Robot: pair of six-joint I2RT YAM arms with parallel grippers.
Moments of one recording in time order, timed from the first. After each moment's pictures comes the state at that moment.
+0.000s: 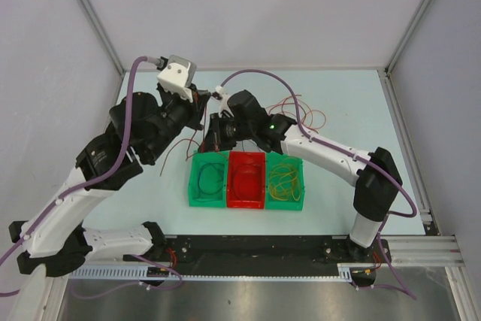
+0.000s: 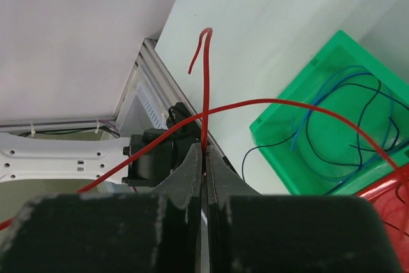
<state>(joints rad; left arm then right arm) -0.96 1.06 1.62 -0.61 -0.47 -0.05 0.93 1.76 1.55 -0.30 -0.39 0.73</state>
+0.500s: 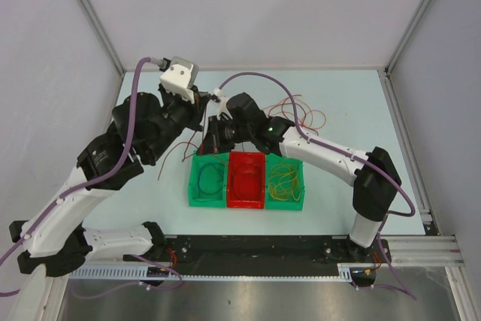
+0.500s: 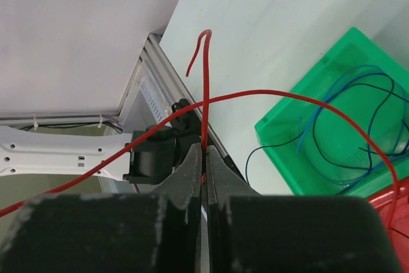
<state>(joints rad) -0.96 1.07 1.60 -0.62 -0.47 -0.04 0.94 1.76 1.52 -0.27 -0.41 0.73</state>
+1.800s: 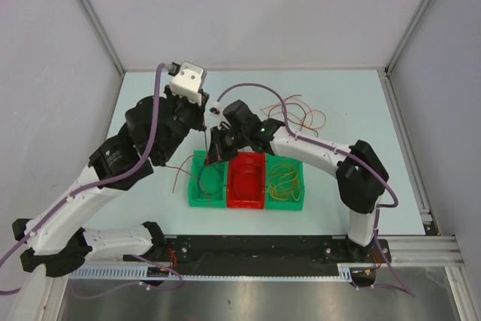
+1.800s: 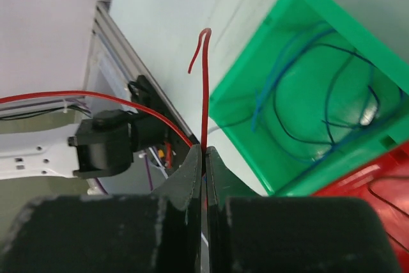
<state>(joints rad) -0.96 1.06 1.52 -0.57 -0.57 0.04 0.92 1.87 1.51 -0.31 -0.46 0.69</state>
